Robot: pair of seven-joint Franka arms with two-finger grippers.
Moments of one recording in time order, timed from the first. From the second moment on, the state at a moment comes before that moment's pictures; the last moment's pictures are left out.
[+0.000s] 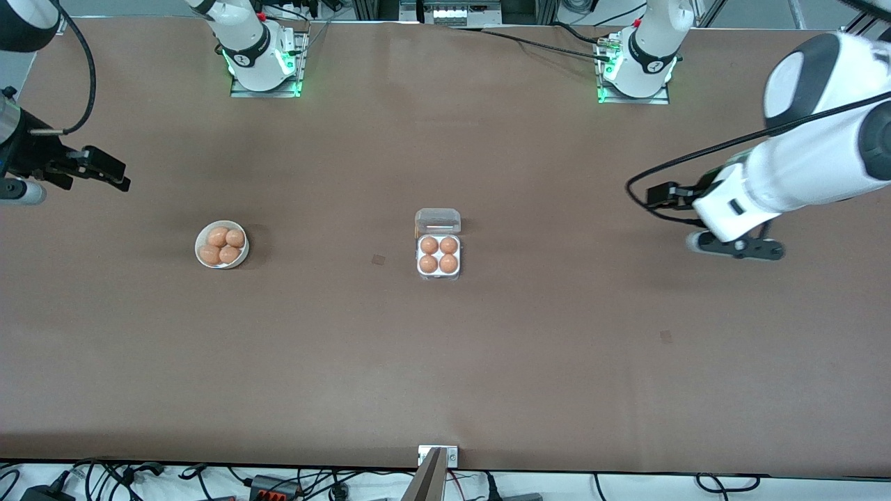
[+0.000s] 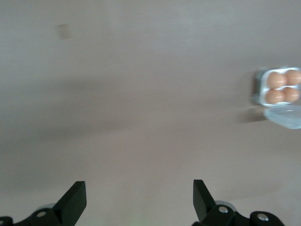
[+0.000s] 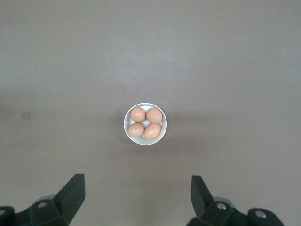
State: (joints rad) left arm -0.03 0.27 -0.18 -1.51 -0.16 1.57 -0.10; right arm -0.07 -0.02 0.04 -1.72 0.00 1.70 -0.01
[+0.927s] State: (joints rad) left arm -0.49 0.62 -0.18 -1.30 -0.11 1.90 -0.65; right arm -0.06 -0.02 0.04 -1.72 0.00 1.71 -0.06
